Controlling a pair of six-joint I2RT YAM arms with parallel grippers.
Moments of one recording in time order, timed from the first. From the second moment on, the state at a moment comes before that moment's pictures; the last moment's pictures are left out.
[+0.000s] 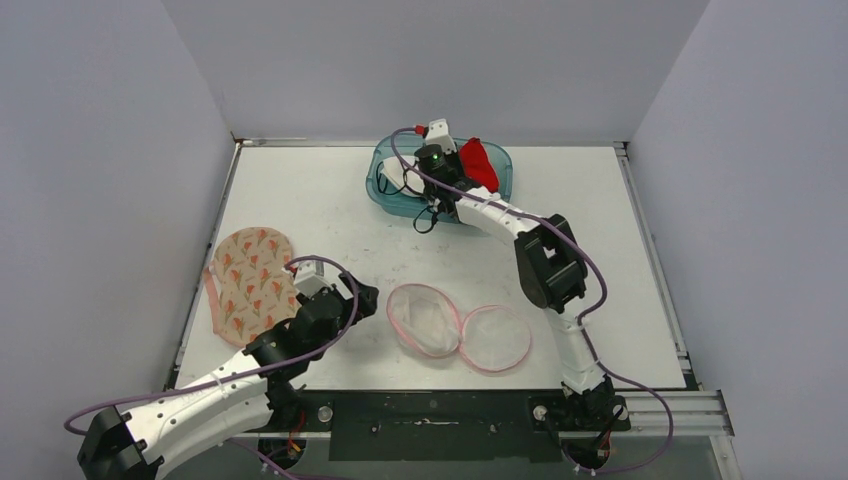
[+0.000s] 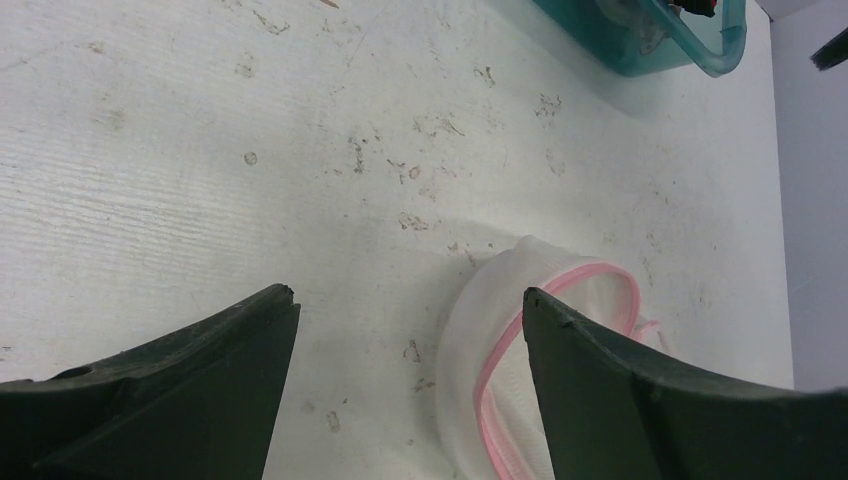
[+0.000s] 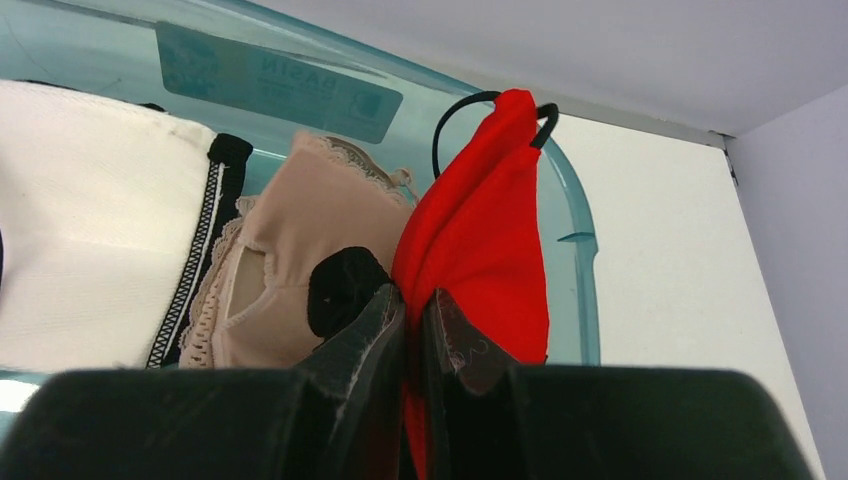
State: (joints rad) left arm -0.85 0.68 0.33 -0.17 -0.55 -0.99; right arm 0.62 2.22 1.81 -0.08 0.80 -0.08
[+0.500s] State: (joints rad) left arm -0.84 0.66 0.27 -0.16 -0.55 -0.99; right arm 0.62 2.32 1.88 -0.11 0.80 -0.08
